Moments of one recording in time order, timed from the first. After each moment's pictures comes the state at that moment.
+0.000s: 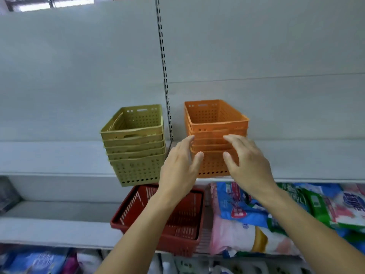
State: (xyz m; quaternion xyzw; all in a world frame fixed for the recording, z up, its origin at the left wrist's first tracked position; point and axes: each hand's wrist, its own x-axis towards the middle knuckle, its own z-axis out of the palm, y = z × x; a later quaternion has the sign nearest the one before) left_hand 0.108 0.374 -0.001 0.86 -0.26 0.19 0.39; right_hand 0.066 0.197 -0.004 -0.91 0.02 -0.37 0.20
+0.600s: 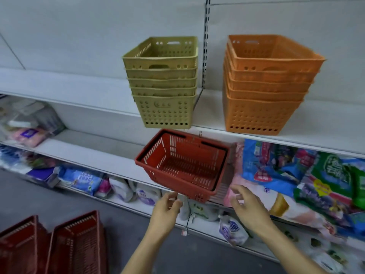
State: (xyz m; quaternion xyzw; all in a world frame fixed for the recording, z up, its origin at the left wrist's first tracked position) left_hand 0.034 0.469 -0.237 0.82 0.11 -0.11 0.55; right_hand 0.031 0.222 -0.223 -0.92 0.07 0.04 0.38
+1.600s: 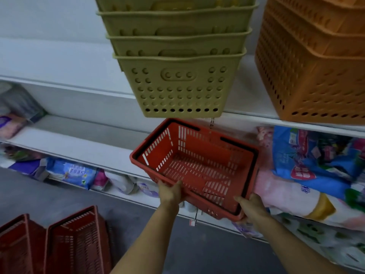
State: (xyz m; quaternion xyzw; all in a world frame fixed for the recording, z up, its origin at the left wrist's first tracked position) left_hand 0.209 0.491 -0.385 0.60 0.34 -0.10 0.71; right_hand 0.151 0.272 -0.360 -0.71 0.38 0.14 0.58
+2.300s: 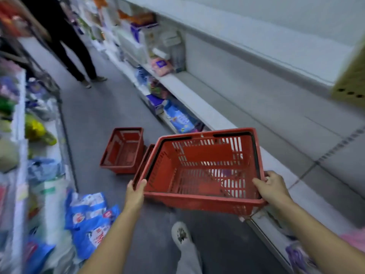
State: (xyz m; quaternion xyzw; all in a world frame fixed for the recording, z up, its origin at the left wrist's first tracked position) left_hand -0.107 0.759 -0.339 0.54 0.58 0.18 0.58; right_hand 0.091 0.475 -0.281 -0.86 0.03 0.22 0.46
